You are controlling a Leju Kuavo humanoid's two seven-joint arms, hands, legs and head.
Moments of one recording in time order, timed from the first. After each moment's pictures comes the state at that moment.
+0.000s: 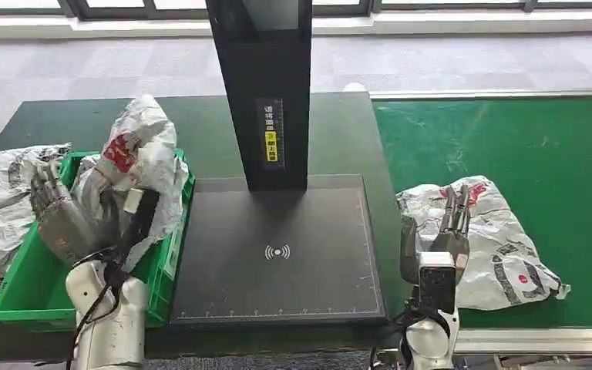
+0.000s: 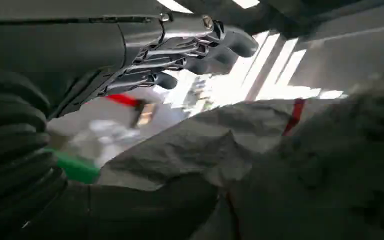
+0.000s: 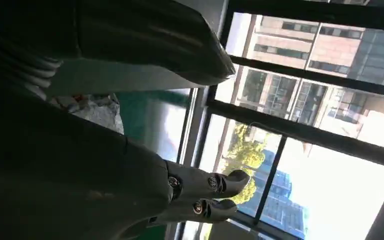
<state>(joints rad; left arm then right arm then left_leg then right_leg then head) -0.24 -0.27 0.43 -1.34 -1.51 0.70 0.34 -0.04 0.29 -0.04 -1.36 0.32 -0.50 -0.70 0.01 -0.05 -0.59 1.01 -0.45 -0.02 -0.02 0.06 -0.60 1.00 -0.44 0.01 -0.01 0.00</state>
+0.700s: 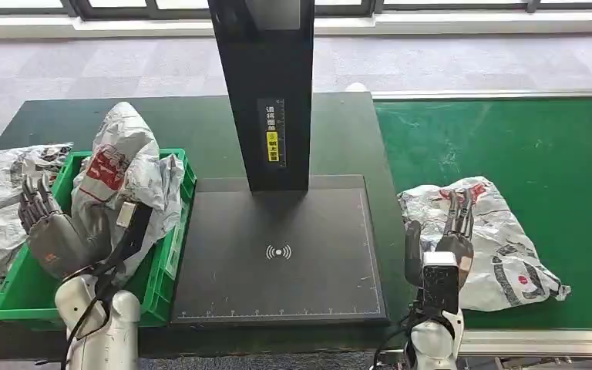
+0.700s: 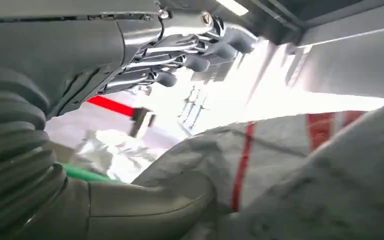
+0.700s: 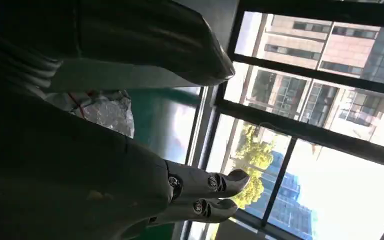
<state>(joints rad) -0.20 -0.30 0.49 -1.40 -1.47 0.70 0.04 -0.04 0.31 -0.09 -1.35 0.35 -0.46 -0.70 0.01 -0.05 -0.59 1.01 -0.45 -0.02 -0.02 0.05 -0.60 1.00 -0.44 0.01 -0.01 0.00</state>
